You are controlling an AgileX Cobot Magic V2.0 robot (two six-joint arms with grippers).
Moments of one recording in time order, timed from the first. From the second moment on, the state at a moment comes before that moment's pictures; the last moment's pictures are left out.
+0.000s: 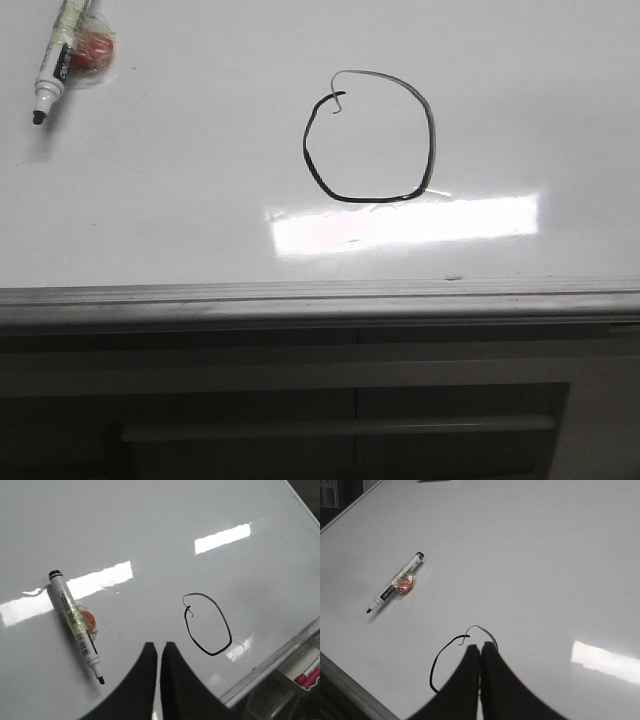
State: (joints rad) left arm -0.55 0.40 -0.53 -0.42 0.34 0.36; right arm 0.64 0.39 -0.33 0.19 -0.06 -0.34
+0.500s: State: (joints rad) left arm -0.55 0.31 -0.33 -0.41 -0.02 0.36; right arm 0.64 0.39 -0.33 0.19 -0.06 -0.34
